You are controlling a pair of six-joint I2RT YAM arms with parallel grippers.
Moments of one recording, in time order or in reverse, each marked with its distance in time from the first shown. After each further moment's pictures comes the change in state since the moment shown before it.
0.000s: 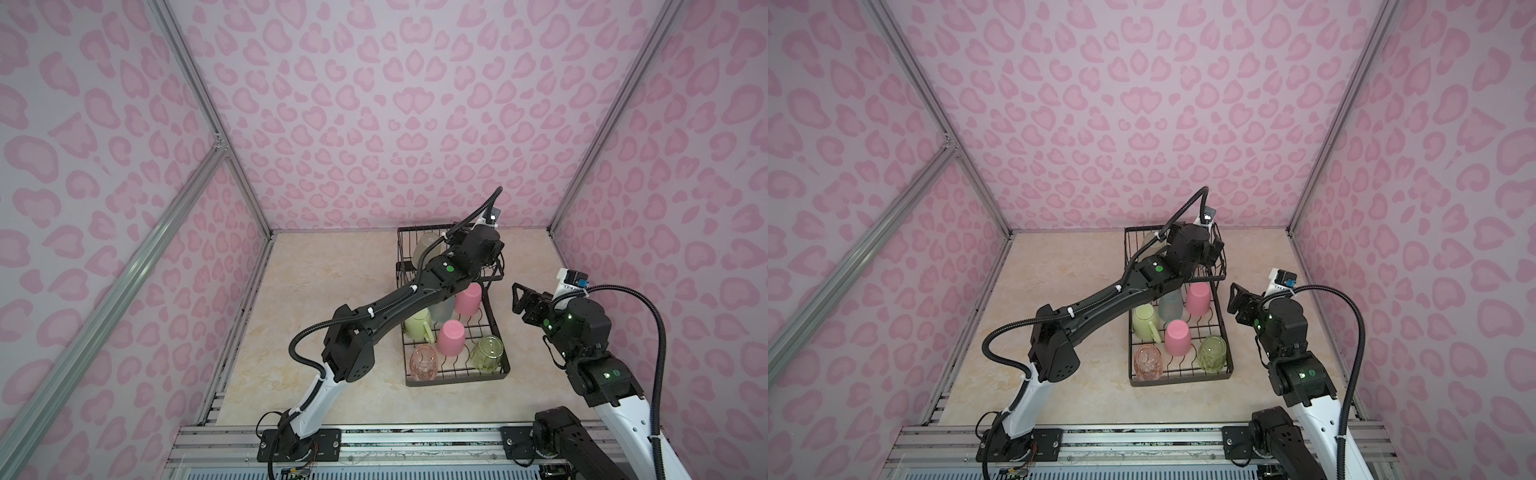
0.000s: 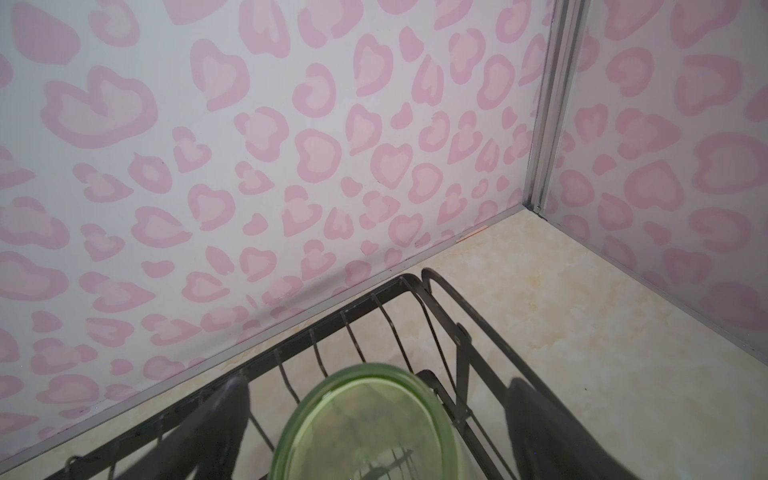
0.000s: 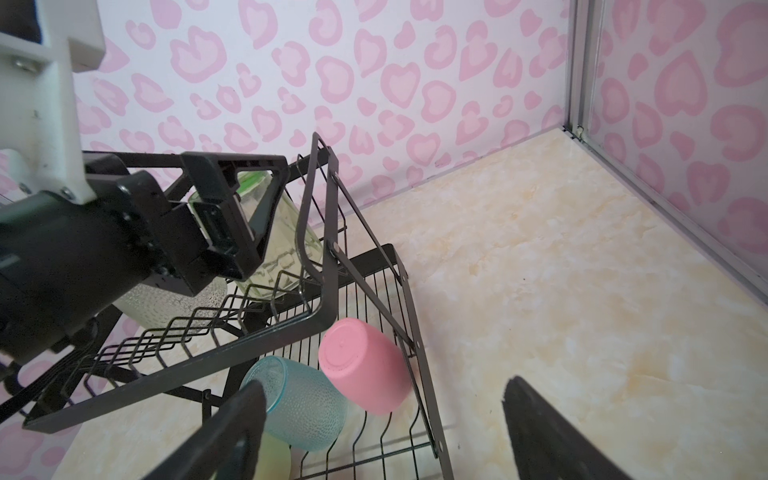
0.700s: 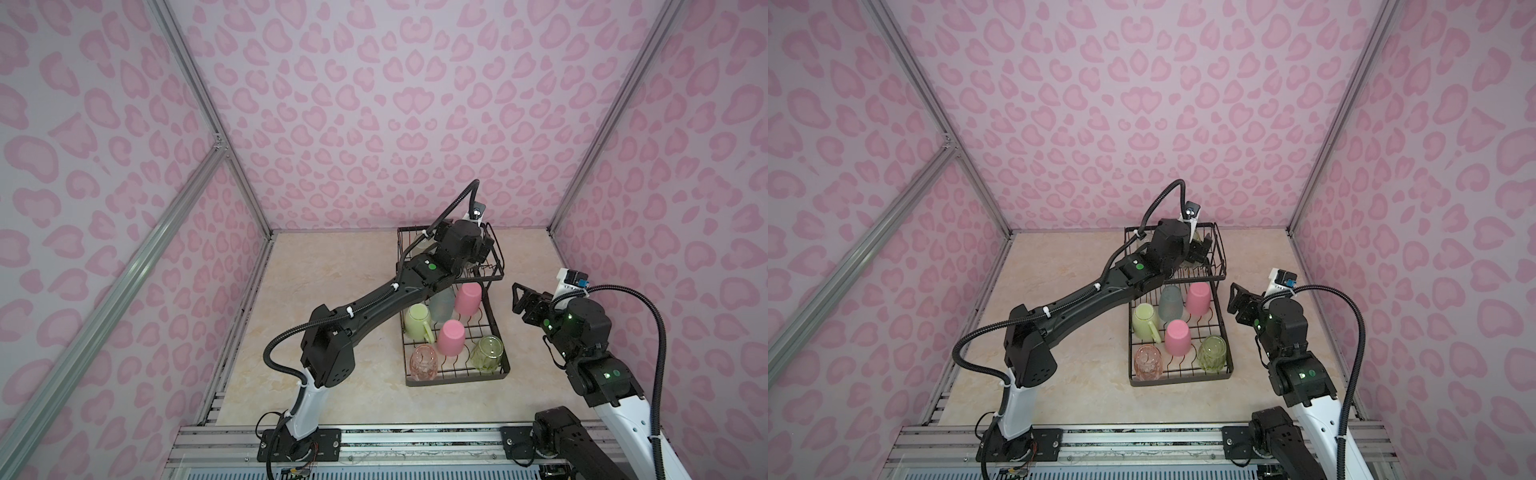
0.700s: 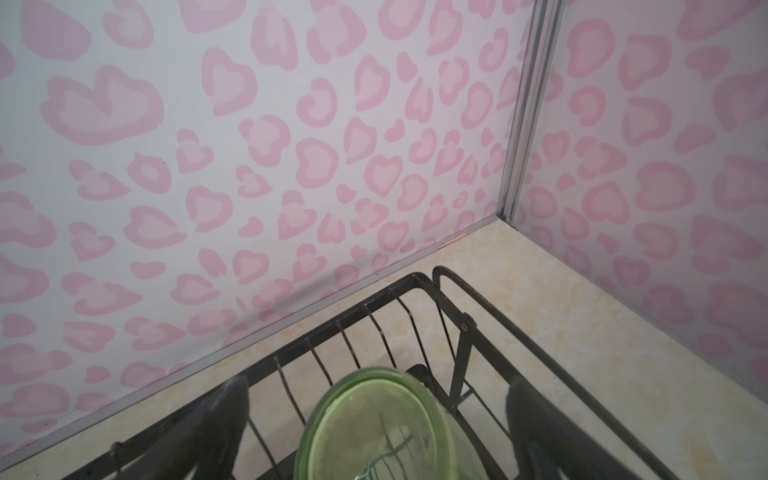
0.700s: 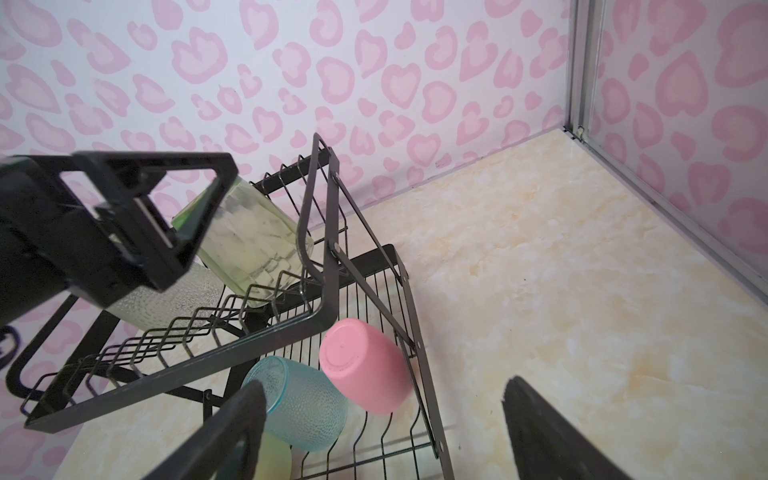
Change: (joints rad) left arm 0.042 -0.196 -0.222 0.088 0.130 -0.030; right arm 0.000 0.001 0.000 0.001 -0.001 0.000
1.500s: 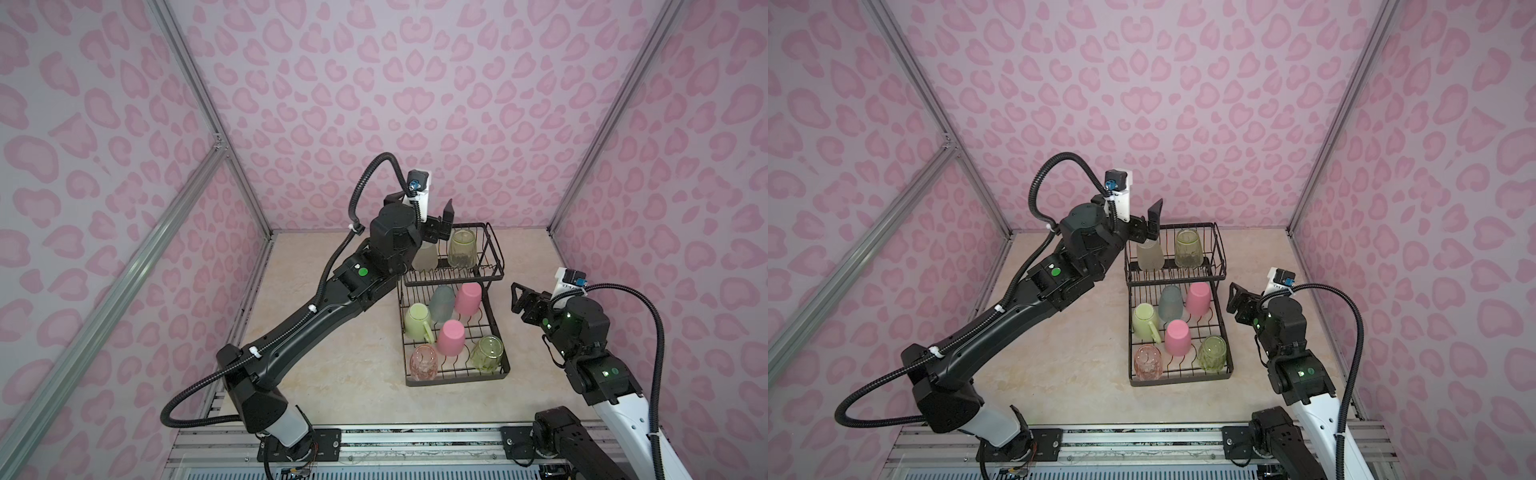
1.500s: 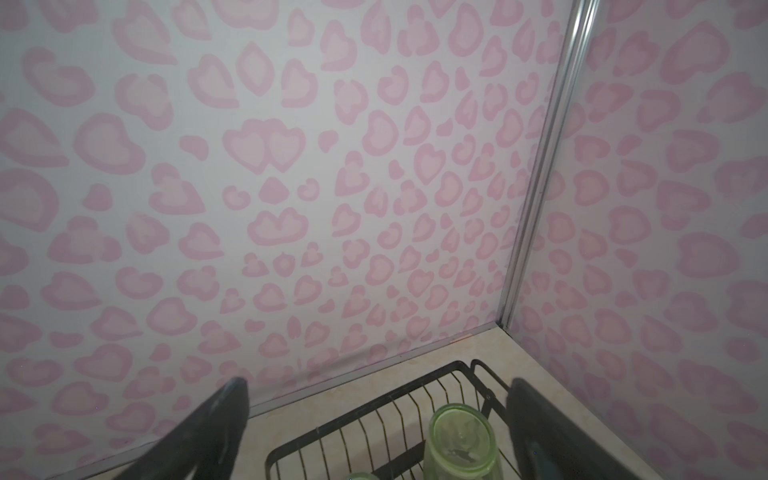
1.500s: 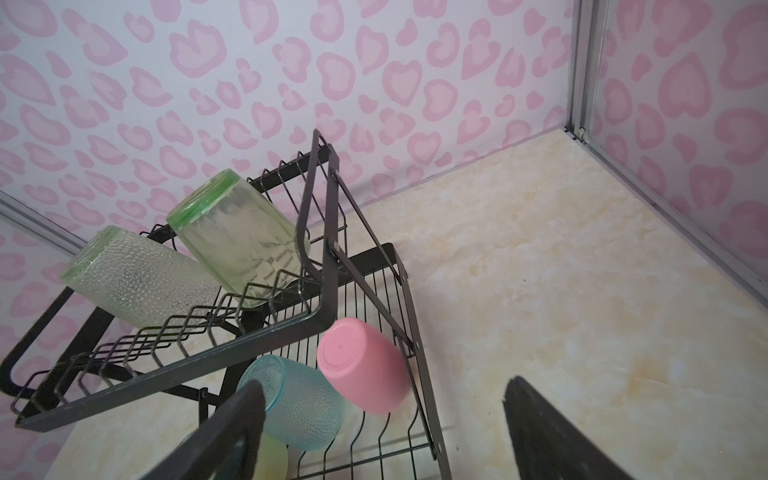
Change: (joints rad) left arm 0.080 -0.498 -0.301 0.067 0.005 -0.020; right arm 0.000 0.014 0.000 0.008 0.002 -0.021
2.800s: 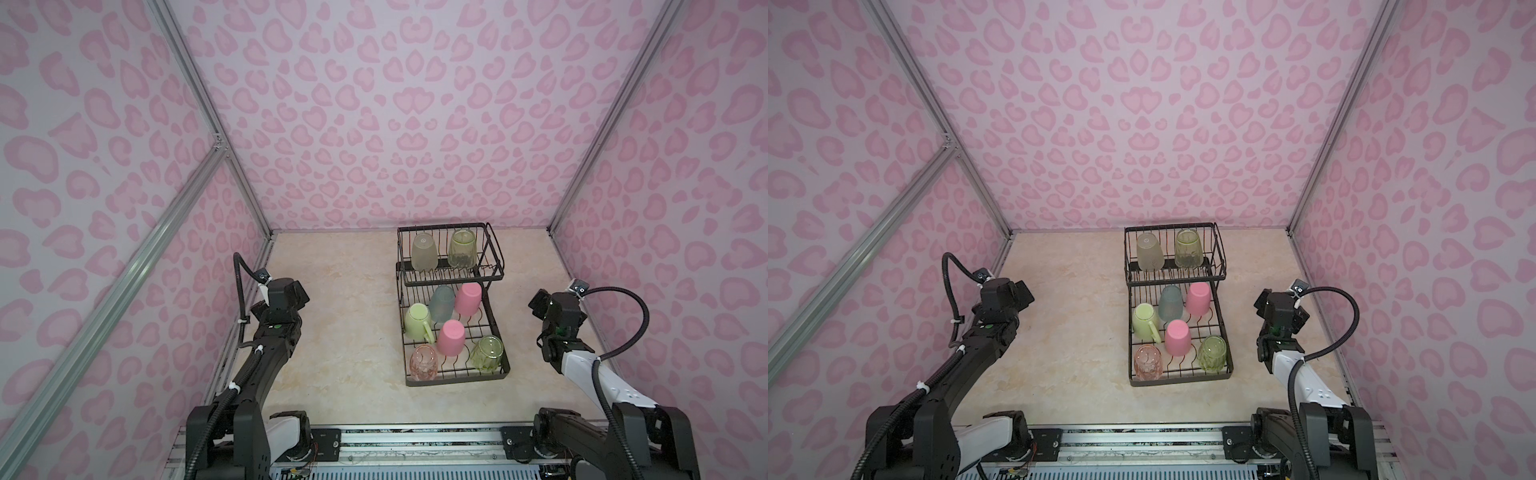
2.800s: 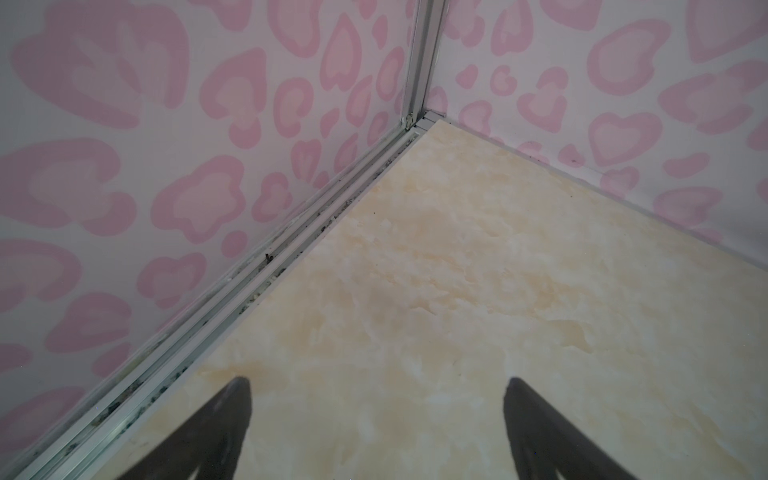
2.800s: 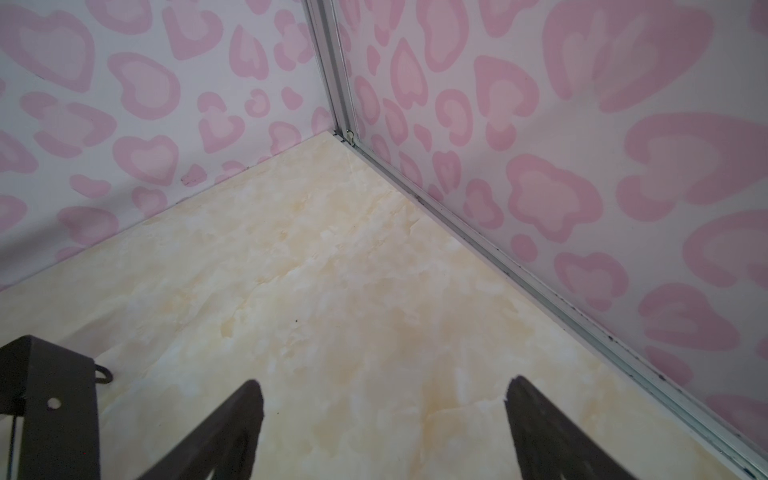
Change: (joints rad) left arm 0.896 -0.349 -1.098 0.172 0.020 -0.327; right arm -0.304 0.510 -0.298 0.693 0.316 -0.121
